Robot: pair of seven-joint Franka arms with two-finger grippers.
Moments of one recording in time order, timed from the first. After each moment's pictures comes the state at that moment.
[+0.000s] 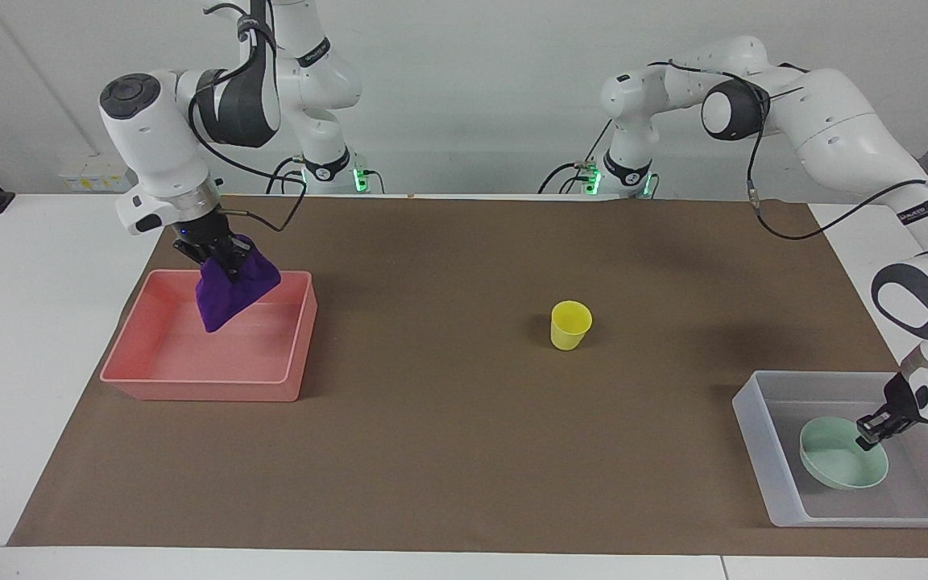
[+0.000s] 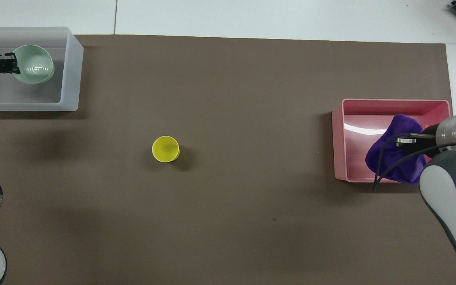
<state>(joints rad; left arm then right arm) 0.27 0.84 -0.06 -1.05 -0.02 2.07 0.00 -0.07 -0.08 -0.02 -2.08 -0.02 2.03 0.10</state>
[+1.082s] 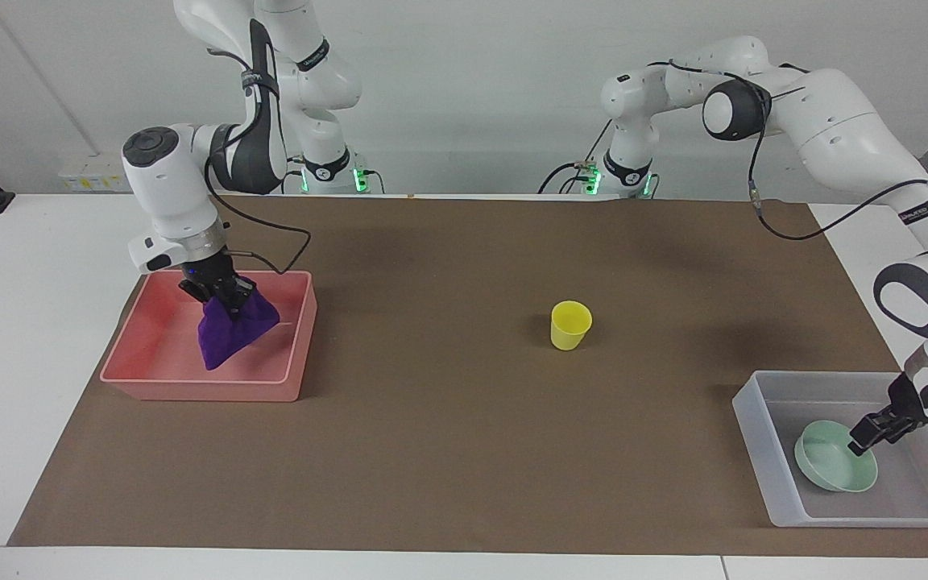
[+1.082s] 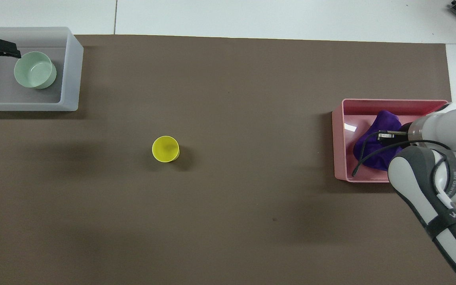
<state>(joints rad) 0.22 0.60 -0.08 -1.20 -0.02 2.06 0.11 -0.10 0.10 -0.01 -2.14 -0.02 2.34 0.07</state>
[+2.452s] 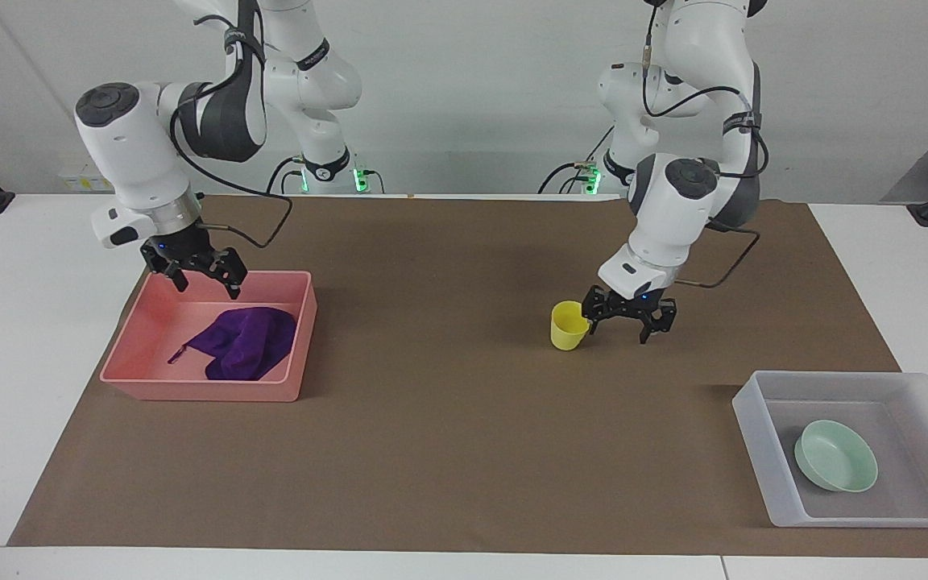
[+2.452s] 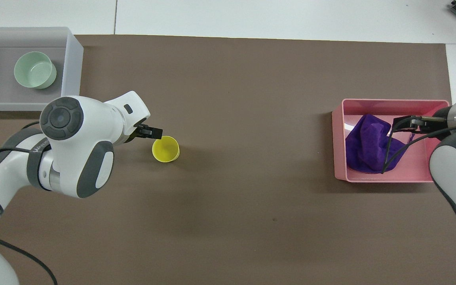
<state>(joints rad) -0.30 0.11 -0.09 -2.14 -0.02 2.45 -0.12 -0.10 -0.02 -0.01 -1.87 -0.02 1.93 0.07</state>
